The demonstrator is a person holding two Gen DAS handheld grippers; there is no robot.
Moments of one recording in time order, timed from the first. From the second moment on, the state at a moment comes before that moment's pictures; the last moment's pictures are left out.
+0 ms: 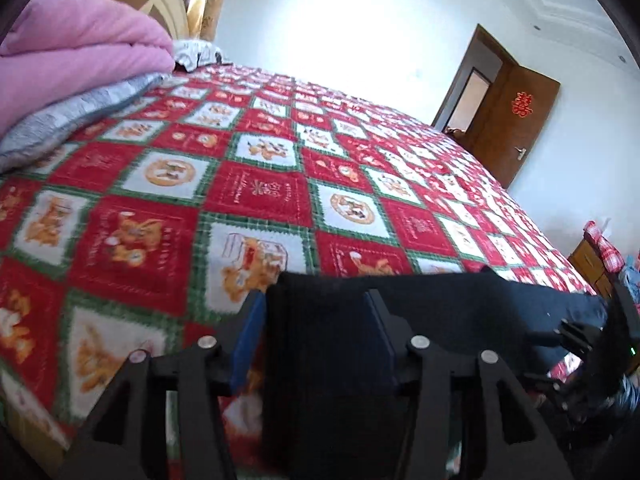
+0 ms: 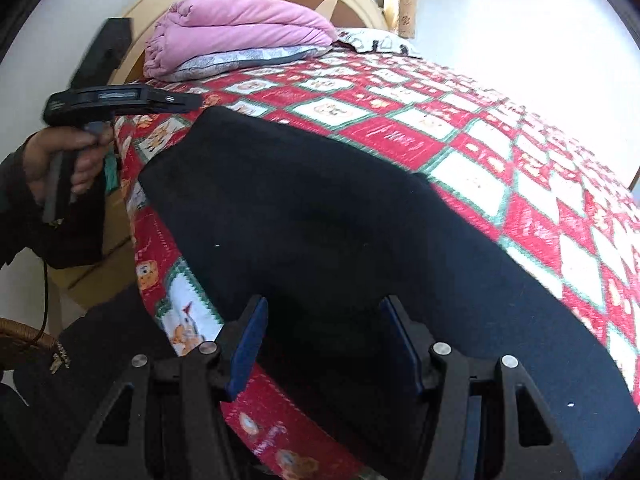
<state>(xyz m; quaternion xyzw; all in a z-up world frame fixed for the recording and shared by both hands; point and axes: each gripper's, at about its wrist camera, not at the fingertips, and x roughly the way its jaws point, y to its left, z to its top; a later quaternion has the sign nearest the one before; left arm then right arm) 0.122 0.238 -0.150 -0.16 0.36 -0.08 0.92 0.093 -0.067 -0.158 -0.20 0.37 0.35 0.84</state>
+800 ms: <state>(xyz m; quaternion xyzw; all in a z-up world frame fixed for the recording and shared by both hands) 0.150 0.253 -0.160 -0.19 0.38 -0.05 0.91 0.068 -0.031 -0.167 -0.25 0.34 0.39 0.82</state>
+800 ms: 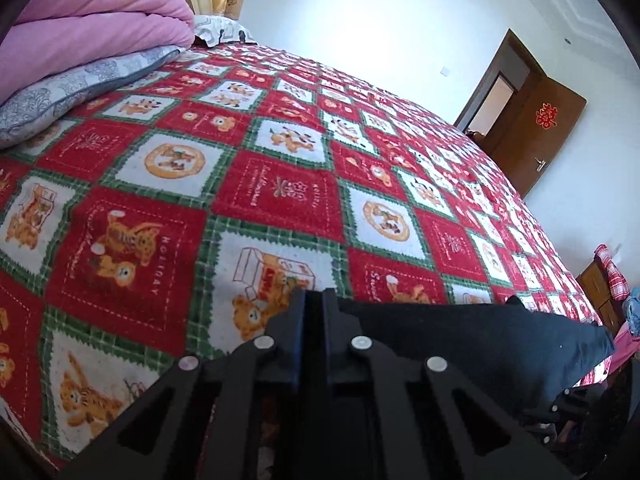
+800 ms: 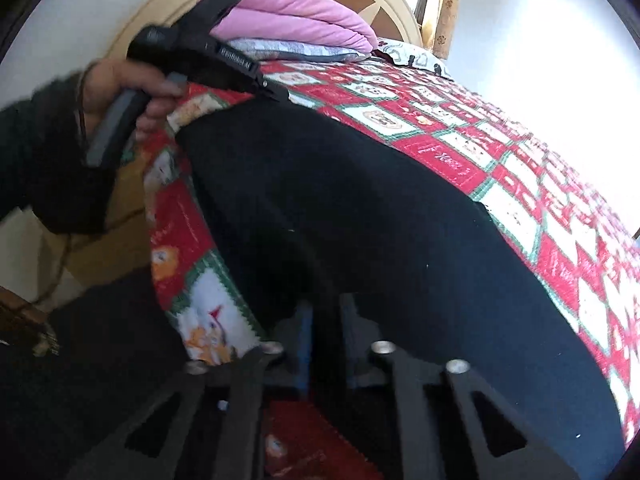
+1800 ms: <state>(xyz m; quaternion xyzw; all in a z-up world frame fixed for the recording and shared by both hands) 0.100 0.133 -0.168 -0.07 0.35 -0.10 0.93 0.081 -0.350 -0.086 -0.10 0.37 0.06 0.92</state>
